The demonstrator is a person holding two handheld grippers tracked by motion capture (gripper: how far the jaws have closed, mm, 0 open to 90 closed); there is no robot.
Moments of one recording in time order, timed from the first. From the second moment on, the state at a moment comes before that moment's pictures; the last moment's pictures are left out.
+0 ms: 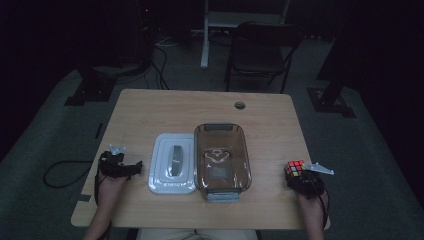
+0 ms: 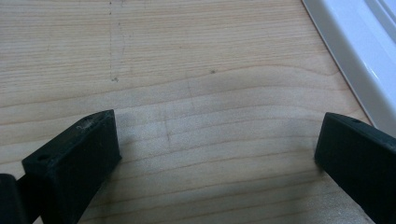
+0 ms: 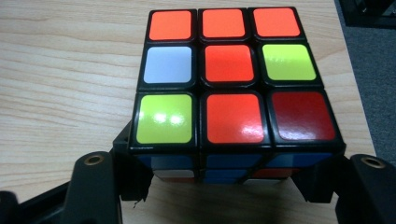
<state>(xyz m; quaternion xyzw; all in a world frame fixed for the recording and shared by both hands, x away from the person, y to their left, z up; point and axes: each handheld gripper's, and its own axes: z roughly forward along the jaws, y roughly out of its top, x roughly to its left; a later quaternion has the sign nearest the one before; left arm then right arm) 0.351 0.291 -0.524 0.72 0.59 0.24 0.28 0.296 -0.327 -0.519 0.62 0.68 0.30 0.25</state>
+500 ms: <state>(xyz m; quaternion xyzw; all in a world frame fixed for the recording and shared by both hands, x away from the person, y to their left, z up) 0.351 0.291 -0.524 0.72 0.59 0.24 0.28 0.296 -0.321 -0.487 0.58 0.70 0.33 0.25</state>
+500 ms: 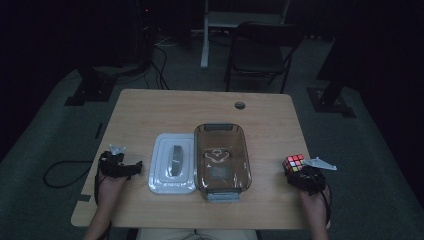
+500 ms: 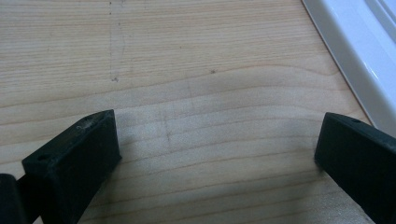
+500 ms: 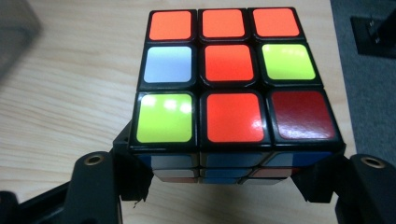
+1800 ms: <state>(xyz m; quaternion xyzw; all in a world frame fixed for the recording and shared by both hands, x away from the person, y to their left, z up) 0.351 0.291 -0.524 0.72 0.59 0.24 0.28 0.285 -0.254 -0.378 0.38 0.79 0.43 0.22</state>
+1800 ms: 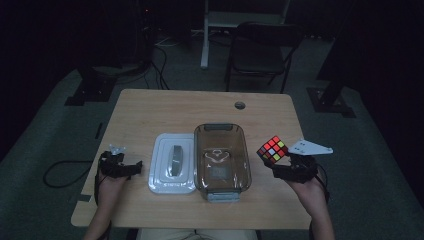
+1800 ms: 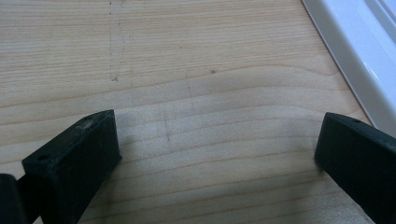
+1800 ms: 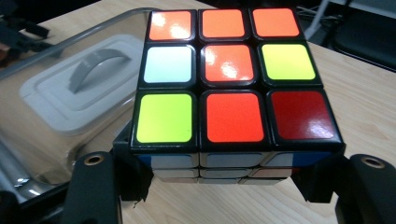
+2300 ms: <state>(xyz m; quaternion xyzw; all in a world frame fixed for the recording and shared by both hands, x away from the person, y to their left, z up) 0.351 0.291 -0.524 0.72 0.59 0.24 0.28 0.297 -0.213 -0.368 0.29 0.85 0.41 0.17</state>
